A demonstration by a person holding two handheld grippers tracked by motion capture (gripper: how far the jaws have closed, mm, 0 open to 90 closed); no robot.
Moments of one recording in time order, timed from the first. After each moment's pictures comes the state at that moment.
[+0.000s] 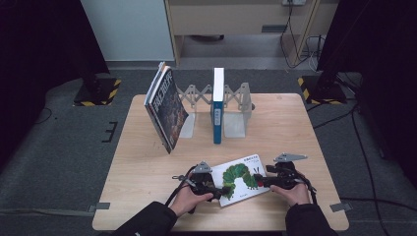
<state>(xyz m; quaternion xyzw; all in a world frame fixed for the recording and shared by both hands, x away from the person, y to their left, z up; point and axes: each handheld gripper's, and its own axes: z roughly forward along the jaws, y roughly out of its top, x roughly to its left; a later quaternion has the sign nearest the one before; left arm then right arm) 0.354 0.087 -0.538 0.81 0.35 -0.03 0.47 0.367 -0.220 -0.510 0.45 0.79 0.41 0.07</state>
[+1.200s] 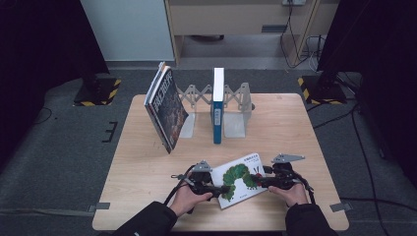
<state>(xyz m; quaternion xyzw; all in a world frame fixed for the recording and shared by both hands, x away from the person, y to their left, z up) 0.350 0.088 -0.520 0.81 0.34 -0.05 0.47 0.367 -0.215 -0.512 0.42 0.80 0.43 0.06</state>
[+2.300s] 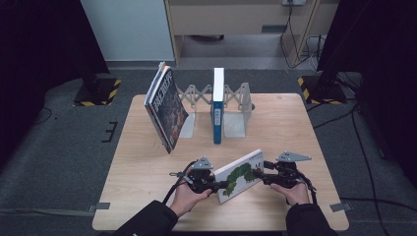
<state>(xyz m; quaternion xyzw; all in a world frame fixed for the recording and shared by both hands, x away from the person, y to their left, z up) 0.345 0.087 -0.482 0.82 0.32 -0.03 0.48 0.366 -0.221 -0.503 0.42 0.77 0.47 0.09</state>
